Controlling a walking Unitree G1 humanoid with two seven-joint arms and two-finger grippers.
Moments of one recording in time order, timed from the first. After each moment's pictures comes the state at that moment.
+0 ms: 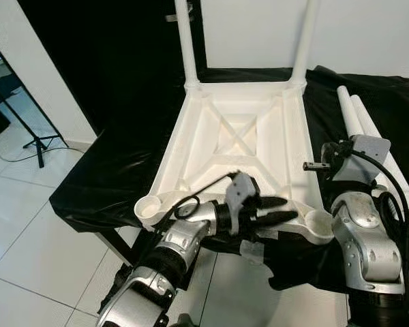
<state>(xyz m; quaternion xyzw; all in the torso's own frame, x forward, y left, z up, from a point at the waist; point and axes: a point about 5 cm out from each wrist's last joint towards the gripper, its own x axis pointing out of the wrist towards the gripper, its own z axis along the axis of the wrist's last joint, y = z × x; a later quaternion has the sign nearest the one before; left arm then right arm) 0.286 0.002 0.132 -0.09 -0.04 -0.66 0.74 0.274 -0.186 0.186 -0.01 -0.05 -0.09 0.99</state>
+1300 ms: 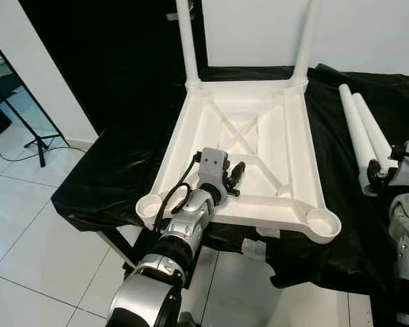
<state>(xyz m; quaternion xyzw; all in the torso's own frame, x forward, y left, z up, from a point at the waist) 0.343 0.026 0.116 -0.07 0.03 -0.29 0.95 0.260 -0.275 0.168 -0.19 0.10 -0.19 0.96</state>
